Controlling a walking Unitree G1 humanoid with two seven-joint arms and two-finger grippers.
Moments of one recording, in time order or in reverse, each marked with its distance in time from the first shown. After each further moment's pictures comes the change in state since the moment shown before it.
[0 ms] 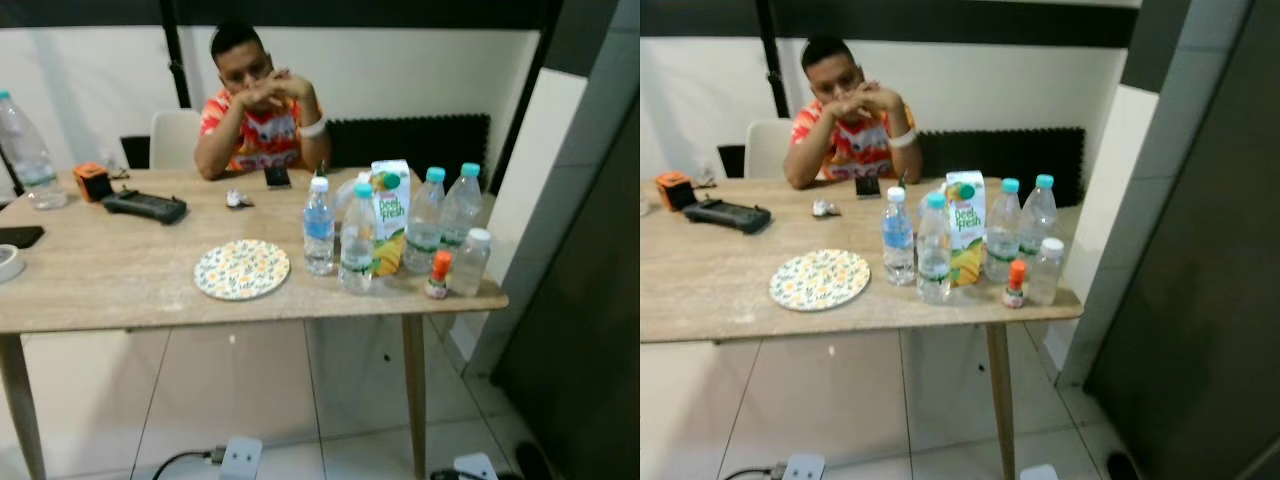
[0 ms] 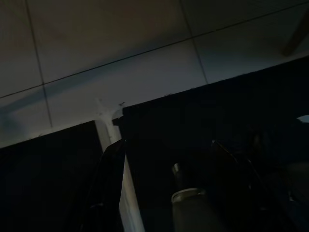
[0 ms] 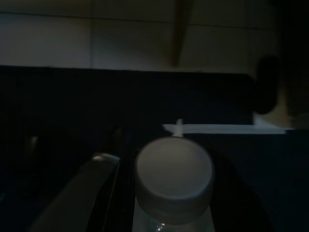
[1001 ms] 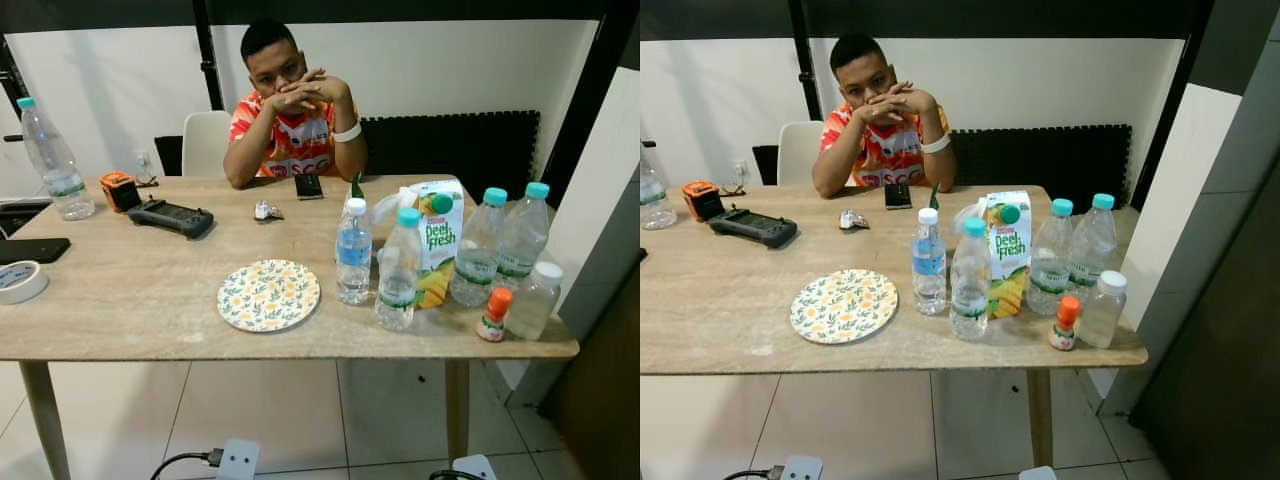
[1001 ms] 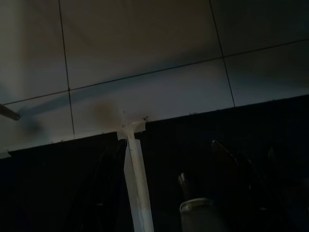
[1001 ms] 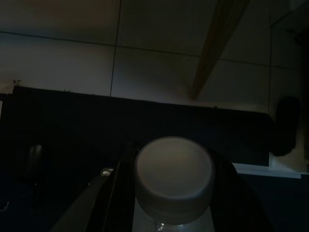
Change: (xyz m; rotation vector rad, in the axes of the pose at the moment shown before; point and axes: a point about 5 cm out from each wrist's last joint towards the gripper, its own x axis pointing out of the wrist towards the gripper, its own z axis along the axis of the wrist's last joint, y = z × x) left arm -0.001 0.002 -0.004 0.004 -0.008 0.015; right arm 0.000 0.000 0.000 -0.008 -0.002 0.000
